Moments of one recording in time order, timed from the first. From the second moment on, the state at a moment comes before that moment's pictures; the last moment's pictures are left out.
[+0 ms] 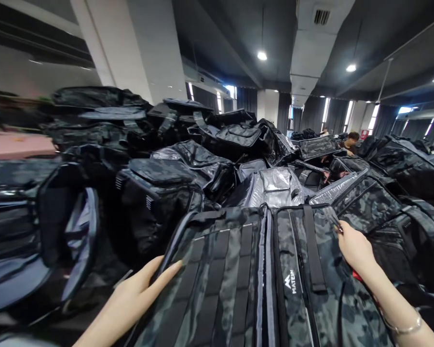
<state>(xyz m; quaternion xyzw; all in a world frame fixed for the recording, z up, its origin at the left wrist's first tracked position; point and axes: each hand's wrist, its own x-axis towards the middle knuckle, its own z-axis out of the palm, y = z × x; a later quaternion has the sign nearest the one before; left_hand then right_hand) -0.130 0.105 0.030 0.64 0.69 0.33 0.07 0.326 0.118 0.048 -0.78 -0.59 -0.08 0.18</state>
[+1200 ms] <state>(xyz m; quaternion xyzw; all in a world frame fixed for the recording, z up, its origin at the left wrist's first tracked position) -0.081 0.129 0.057 0.55 0.52 0.59 0.28 0.113 0.150 0.058 -0.43 -0.74 0.22 0.47</state>
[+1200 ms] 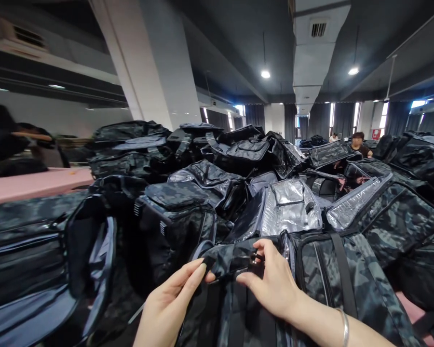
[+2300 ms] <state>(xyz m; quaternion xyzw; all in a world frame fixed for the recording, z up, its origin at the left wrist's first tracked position) -0.064 0.124 0.058 0.69 0.52 0.48 0.12 0.116 0.153 0.059 -0.34 -0.82 -0.11 0.45</state>
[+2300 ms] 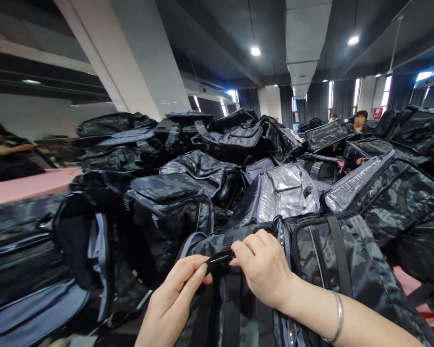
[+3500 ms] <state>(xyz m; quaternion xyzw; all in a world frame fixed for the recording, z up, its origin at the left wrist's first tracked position) -0.037 0.119 0.045 0.74 0.46 0.49 0.07 0.108 0.148 0.052 -0.31 -0.73 0.20 0.58</state>
